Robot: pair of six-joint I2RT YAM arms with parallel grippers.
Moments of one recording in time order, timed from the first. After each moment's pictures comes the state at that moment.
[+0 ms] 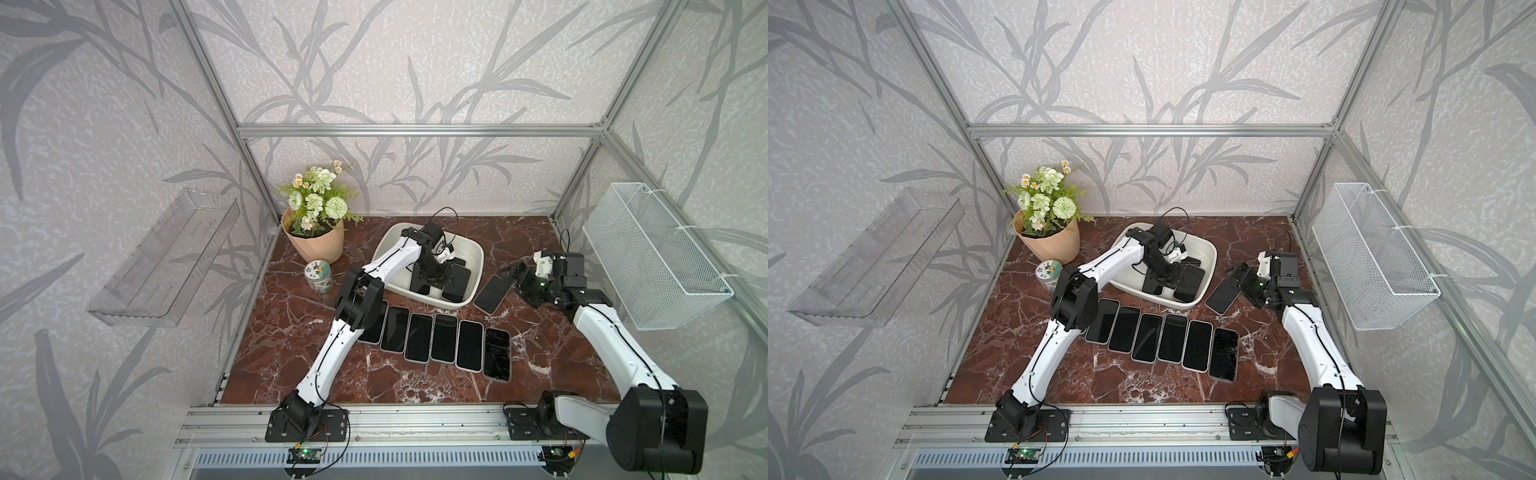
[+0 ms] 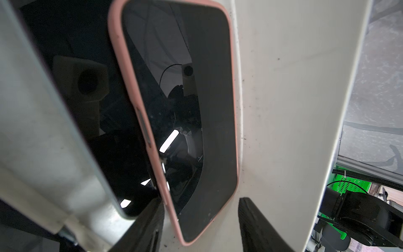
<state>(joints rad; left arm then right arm) -0.60 2.57 2.34 -1.10 0.63 -0.15 -0.06 1.18 0.83 -0.45 -0.49 0.67</state>
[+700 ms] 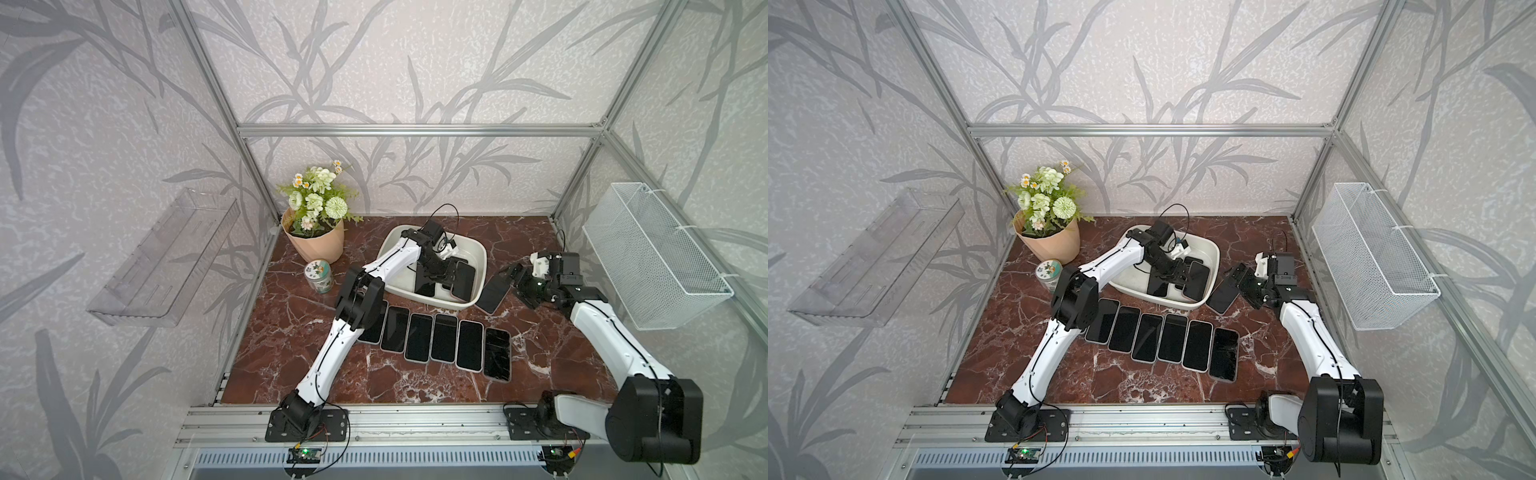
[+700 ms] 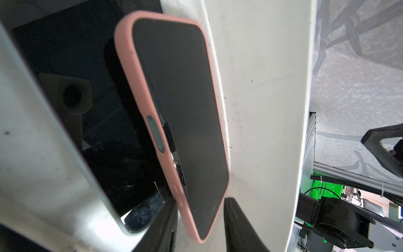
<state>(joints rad) -0.61 2.57 2.32 -0.96 0.72 -0.23 -0.05 1.22 0.83 -0.45 -0.50 0.68</state>
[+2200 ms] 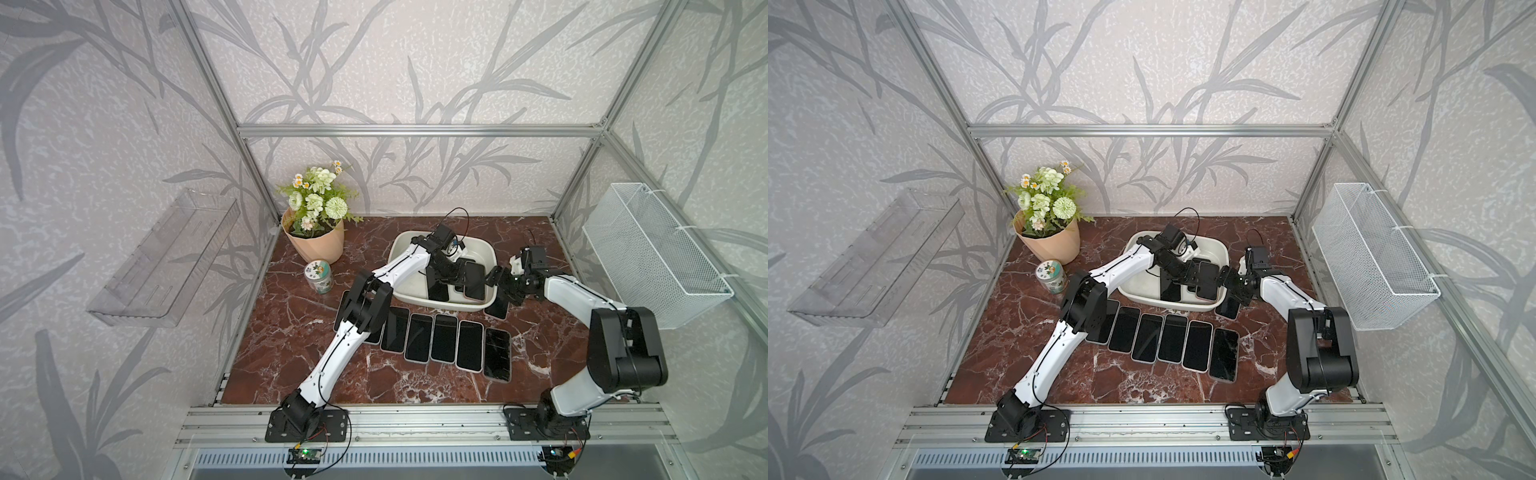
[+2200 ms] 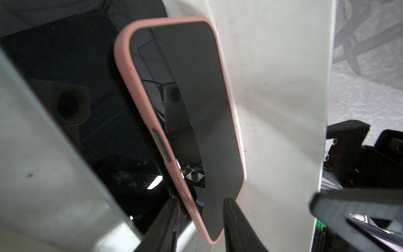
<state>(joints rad) -0.66 2.64 2.38 -0.83 0.68 -0.34 0.05 1.61 0.95 -0.40 -0.35 0.63</state>
